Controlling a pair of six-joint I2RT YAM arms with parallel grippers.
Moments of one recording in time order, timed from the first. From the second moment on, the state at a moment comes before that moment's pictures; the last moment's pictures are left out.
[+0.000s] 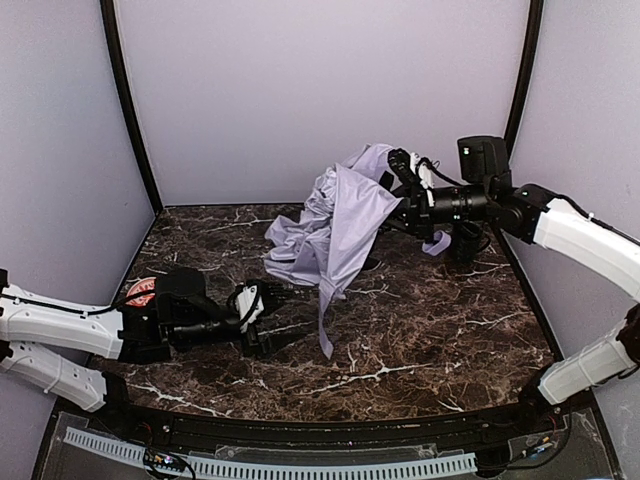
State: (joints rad) left arm -1.09 1.16 0.52 0.40 0.04 0.38; right arm 0.61 1.33 1.22 -0.28 -0.66 -0.43
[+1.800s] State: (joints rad) left arm -0.72 2.23 1.14 0.88 0.47 0.79; right arm 0.79 1.36 0.95 -0.51 -0.67 -0.75
